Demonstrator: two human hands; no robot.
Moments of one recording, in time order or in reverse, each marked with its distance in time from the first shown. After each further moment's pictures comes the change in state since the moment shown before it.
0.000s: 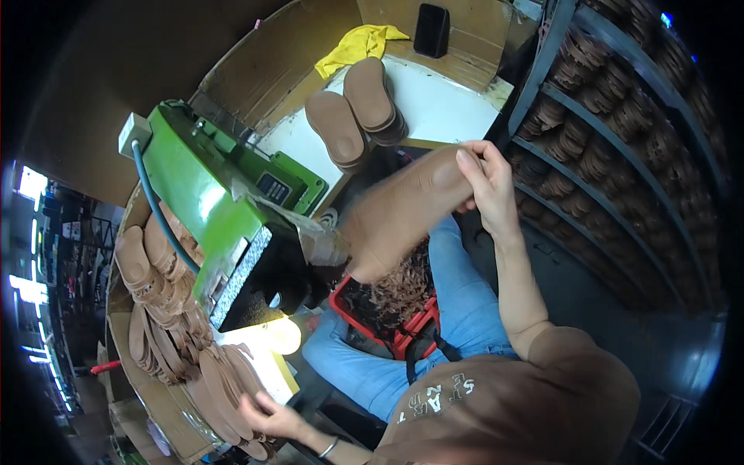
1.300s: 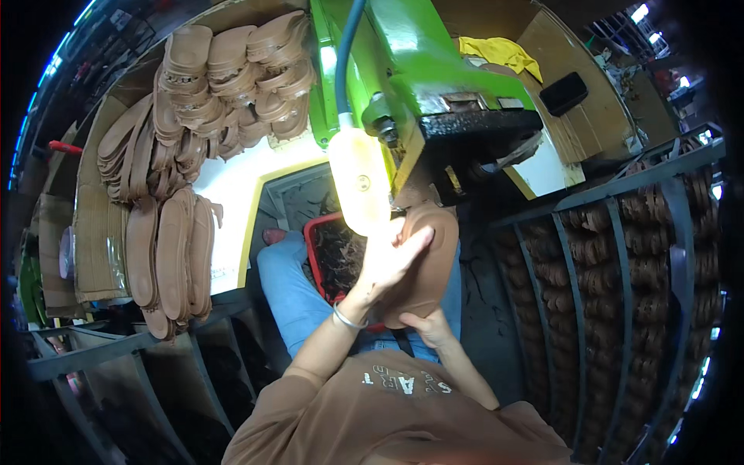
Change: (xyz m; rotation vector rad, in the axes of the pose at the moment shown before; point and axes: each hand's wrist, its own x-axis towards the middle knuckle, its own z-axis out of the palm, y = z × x) left_hand -0.042 0.223 0.061 -1.347 -1.077 -0.349; right_hand -0.200 0.160 -0.009 0.188 -0.545 0.696
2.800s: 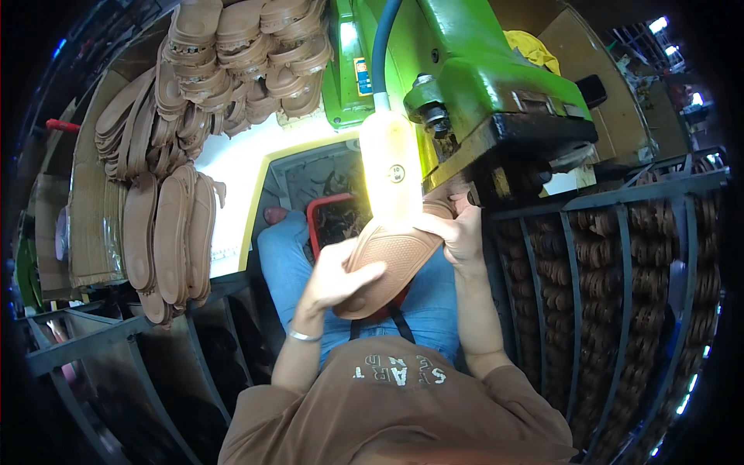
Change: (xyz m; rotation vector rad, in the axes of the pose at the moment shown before) left_hand -0.047 0.001 -0.075 0.023 -0.082 -0.082; right_hand 0.090 -0.167 0.087 -0.230 -0.159 -0.438
